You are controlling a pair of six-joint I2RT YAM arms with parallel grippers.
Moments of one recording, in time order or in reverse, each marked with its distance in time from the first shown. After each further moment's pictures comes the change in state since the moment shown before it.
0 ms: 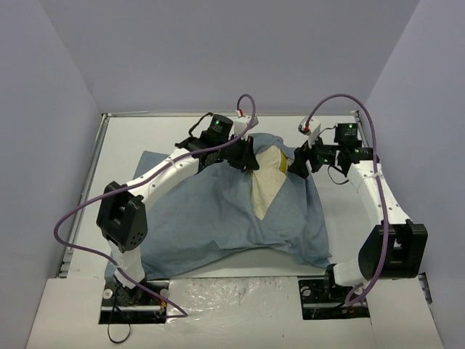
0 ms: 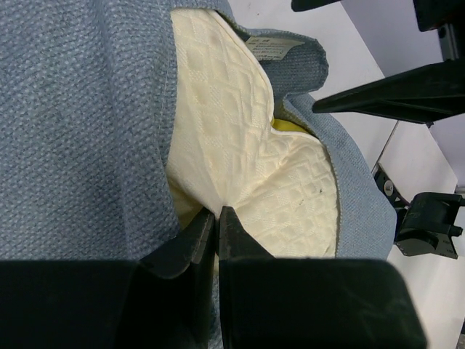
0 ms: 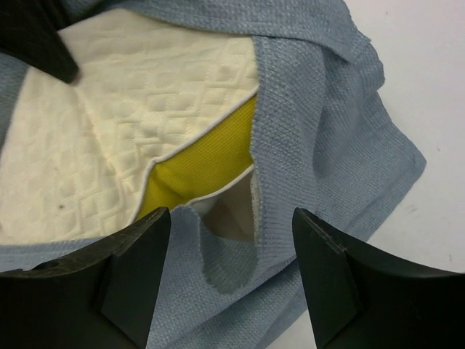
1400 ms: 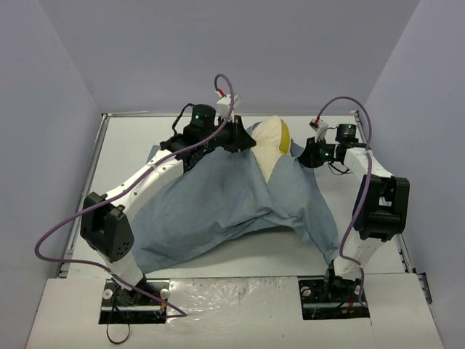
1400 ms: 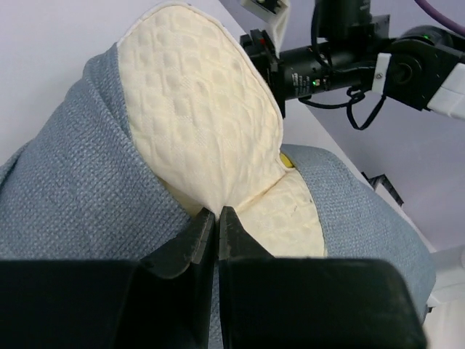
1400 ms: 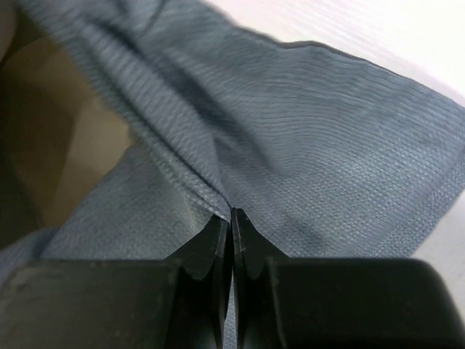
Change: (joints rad) left arm 0.043 -0.125 -0.037 0.206 -0.065 -0.088; right arm -0.111 0.414 0.064 0.212 -0.011 0.293
